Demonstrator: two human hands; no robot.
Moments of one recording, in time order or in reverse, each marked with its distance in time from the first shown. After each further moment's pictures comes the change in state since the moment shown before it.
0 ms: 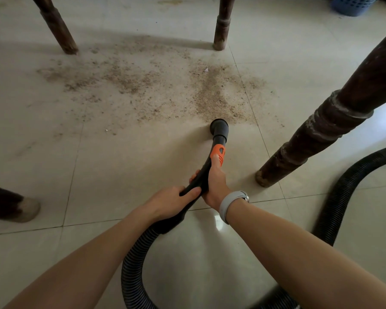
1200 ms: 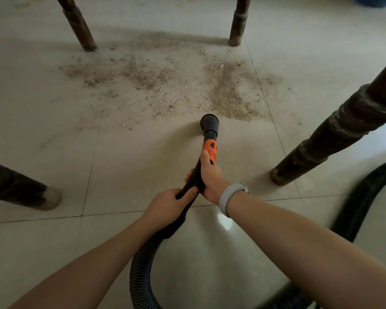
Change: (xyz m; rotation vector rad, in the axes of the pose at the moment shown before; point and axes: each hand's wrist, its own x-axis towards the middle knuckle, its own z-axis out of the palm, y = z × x) left_hand -0.034 -0.022 0.003 -0.132 0.201 -0.111; right_hand -0.017 0.015 0.032 -0.315 -0.041 -0.013
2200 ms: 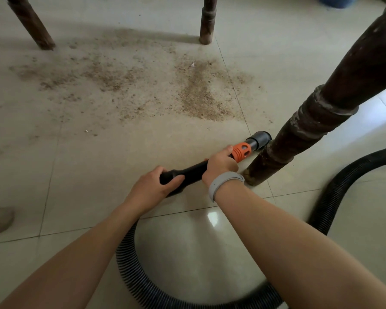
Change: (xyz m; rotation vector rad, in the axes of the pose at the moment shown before) left_hand 0.047 0.040 0.002 0.062 0.120 0.100; right_hand 0.013 -0.056 -0.048 0.151 0.609 -0.074
